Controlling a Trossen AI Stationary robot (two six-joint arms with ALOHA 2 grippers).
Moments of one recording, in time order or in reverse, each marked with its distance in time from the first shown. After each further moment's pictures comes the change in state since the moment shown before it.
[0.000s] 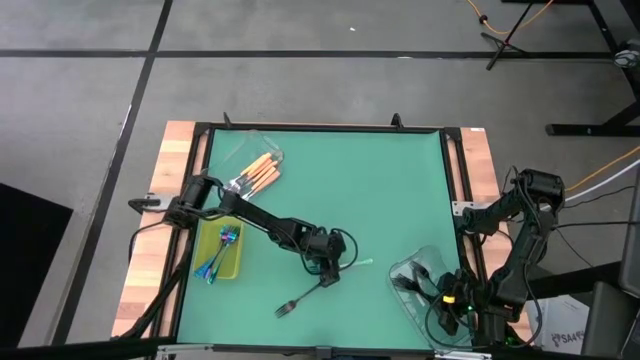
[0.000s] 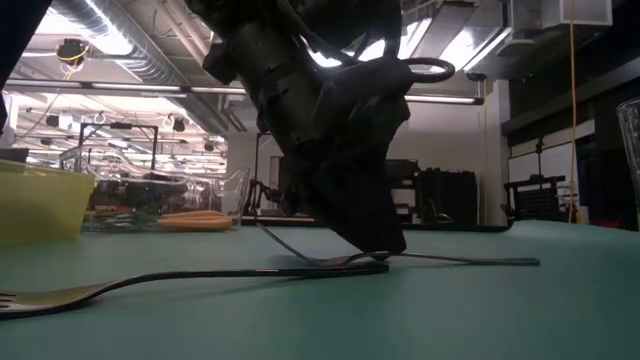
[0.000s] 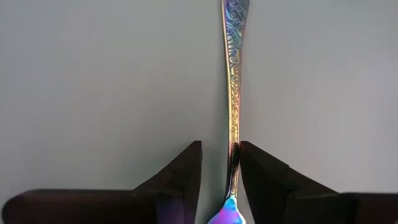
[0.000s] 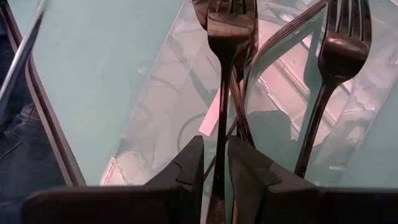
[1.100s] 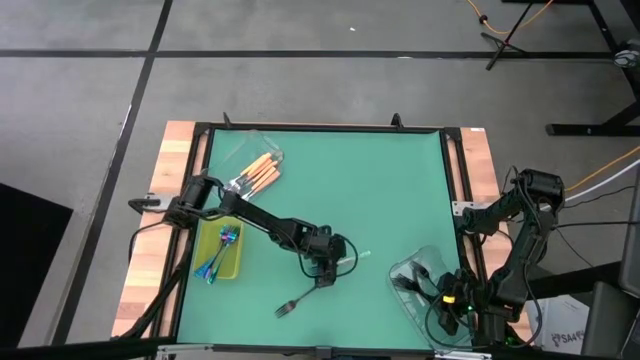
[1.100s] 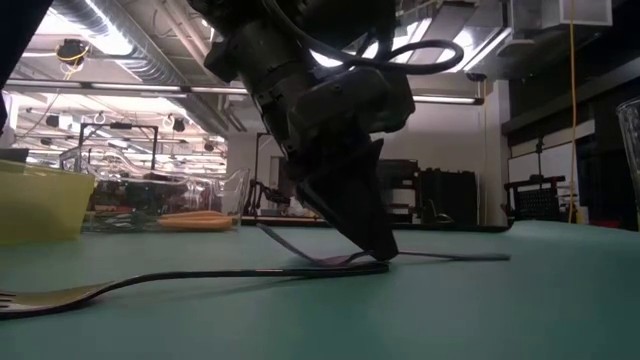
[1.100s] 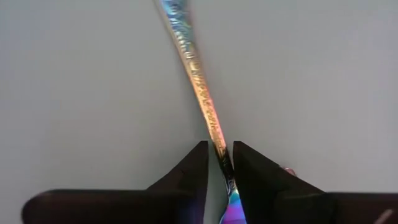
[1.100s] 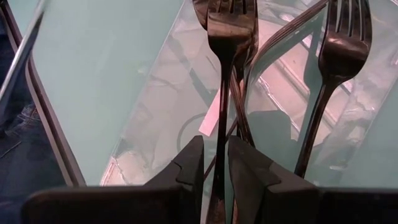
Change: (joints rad) left arm 0.000 0.002 0.014 -0.007 -0.006 0.250; right arm 0.000 0.000 0.000 0.000 -0.001 -0.001
